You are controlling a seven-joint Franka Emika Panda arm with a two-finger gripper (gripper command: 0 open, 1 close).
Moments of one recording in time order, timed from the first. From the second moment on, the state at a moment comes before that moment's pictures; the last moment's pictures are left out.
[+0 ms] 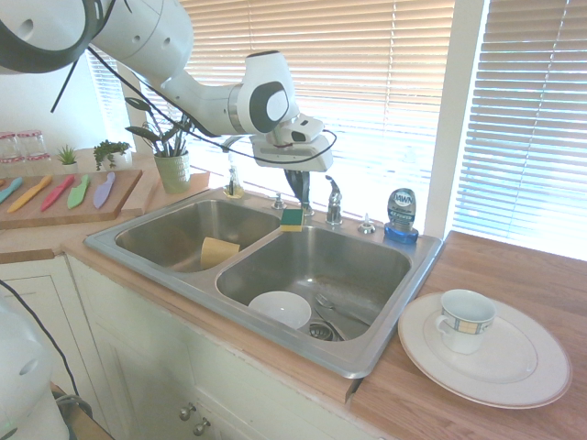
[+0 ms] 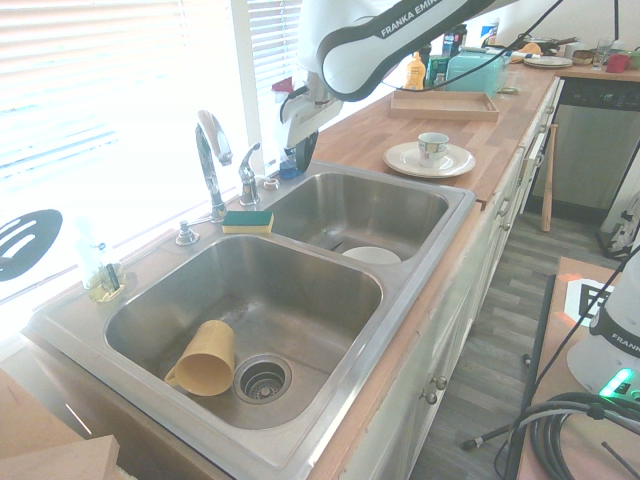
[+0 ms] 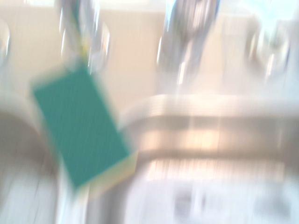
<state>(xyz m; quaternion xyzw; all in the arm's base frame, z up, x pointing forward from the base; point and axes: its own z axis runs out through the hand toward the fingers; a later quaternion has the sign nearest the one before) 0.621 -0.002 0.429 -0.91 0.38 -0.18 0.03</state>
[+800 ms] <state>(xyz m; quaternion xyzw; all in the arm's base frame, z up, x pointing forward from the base) 0.681 -0.015 0.463 -0.88 0.38 -0.29 0.07</state>
